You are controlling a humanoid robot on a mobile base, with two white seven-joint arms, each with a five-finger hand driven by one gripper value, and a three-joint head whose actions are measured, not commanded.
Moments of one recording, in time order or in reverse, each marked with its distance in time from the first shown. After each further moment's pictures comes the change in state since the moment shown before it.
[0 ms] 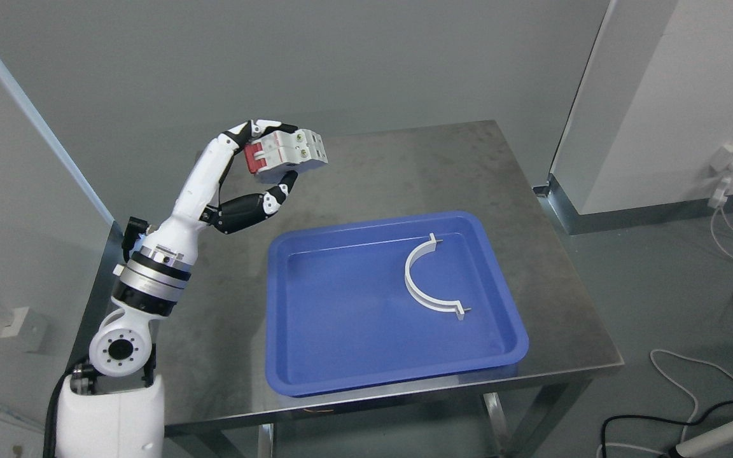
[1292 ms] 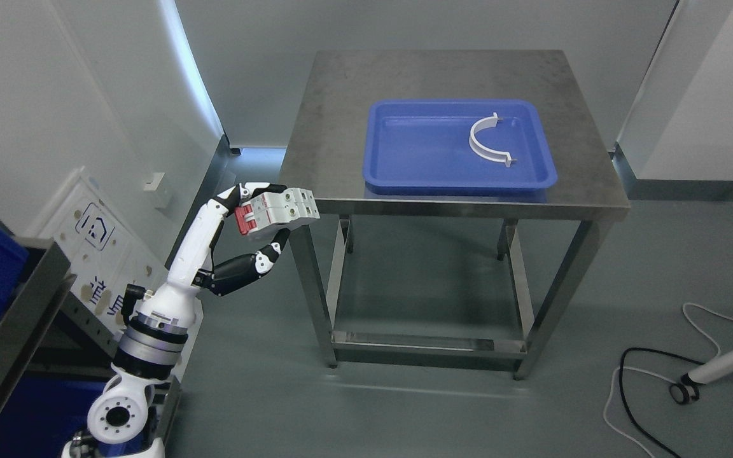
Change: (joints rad) left arm 0.188 -0.012 0.029 -0.052 0.087 -0.075 -0.035; right arm 0.000 0.000 0.000 0.000 0.000 -0.003 0.000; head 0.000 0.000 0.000
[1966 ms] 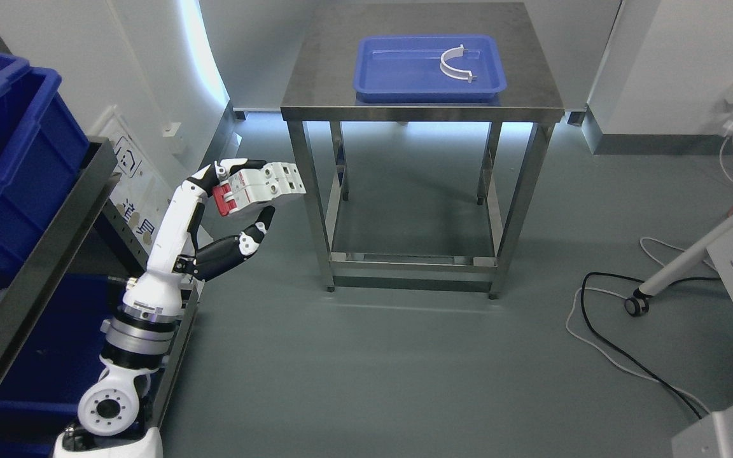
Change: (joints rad) left arm -0.038 -0.001 0.010 -0.006 0.055 -0.031 0.032; right arm 0.000 0.000 0.000 0.000 0.000 0.000 0.005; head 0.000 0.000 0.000
